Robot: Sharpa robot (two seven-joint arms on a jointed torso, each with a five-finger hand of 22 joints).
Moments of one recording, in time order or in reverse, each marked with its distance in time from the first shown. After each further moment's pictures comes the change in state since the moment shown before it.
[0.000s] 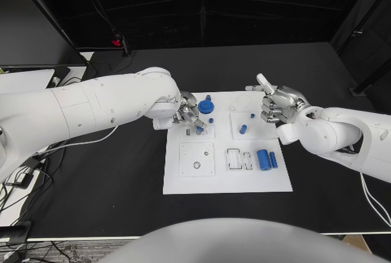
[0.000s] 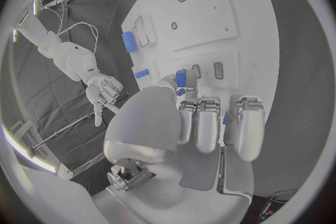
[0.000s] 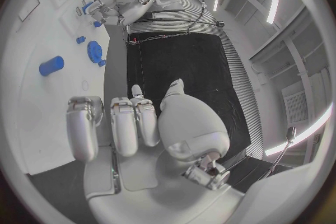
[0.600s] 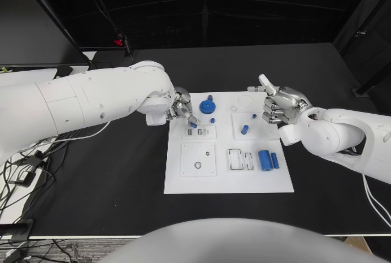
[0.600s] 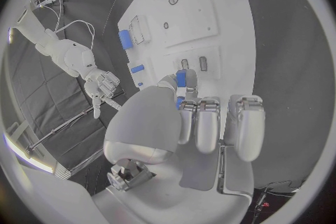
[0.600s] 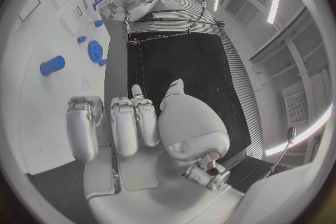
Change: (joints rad) left arm 0.030 -0.055 0.000 0.043 0.000 0.000 -0.060; left_hand 0.005 -0.005 0.011 0.008 0.004 0.004 0.004 -0.010 0.006 0.000 0.000 0.002 -0.001 0.000 0.000 0.000 0.000 0.000 0.000 0.000 0.000 0.000; right arm 0.000 0.001 -0.001 0.000 0.000 -0.003 -0.002; right_hand 0.000 0.000 0.000 0.000 0.000 0.000 0.000 0.005 0.000 0.000 0.000 0.000 0.000 0.000 0.000 0.000 0.000 0.000 0.000 0.000 0.000 0.000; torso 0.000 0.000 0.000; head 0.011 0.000
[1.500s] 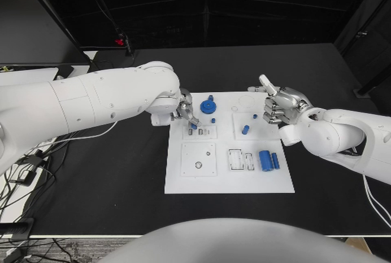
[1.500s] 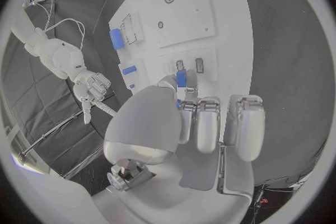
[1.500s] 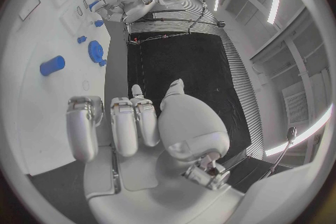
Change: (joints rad) left arm -0.005 0.047 0.000 -0.022 0.000 -0.006 -0.107; left_hand 0.005 -0.005 0.012 0.010 0.000 0.003 0.003 -0.014 0.007 -0.002 0.002 0.002 0.000 0.000 0.001 0.000 0.000 0.000 0.000 0.000 0.000 0.000; right arm 0.000 0.004 0.000 -0.004 0.000 0.000 0.000; right_hand 0.000 0.000 0.000 0.000 0.000 0.000 0.000 0.004 0.000 0.000 0.000 0.000 0.000 0.000 0.000 0.000 0.000 0.000 0.000 0.000 -0.004 0.000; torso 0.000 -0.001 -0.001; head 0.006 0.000
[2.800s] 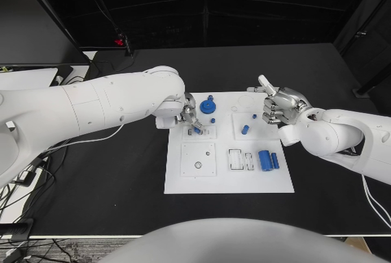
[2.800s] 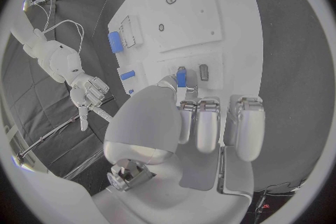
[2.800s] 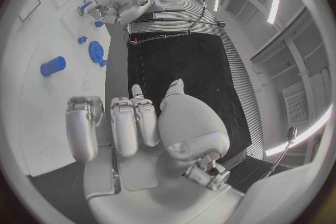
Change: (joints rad) left arm -0.026 0.044 0.000 -0.044 0.000 0.018 0.007; left_hand 0.000 0.000 0.006 0.005 -0.004 0.000 0.000 -0.005 0.005 0.001 -0.001 -0.001 0.000 0.000 0.000 0.000 0.000 0.000 0.000 0.000 0.000 0.000; right arm -0.002 0.002 0.000 -0.002 0.000 0.001 0.000; right_hand 0.000 0.000 0.000 0.000 0.000 0.000 0.000 0.004 0.000 0.000 0.000 0.000 0.000 0.000 0.000 0.000 0.000 0.000 0.003 0.003 0.000 0.000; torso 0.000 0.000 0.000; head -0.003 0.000
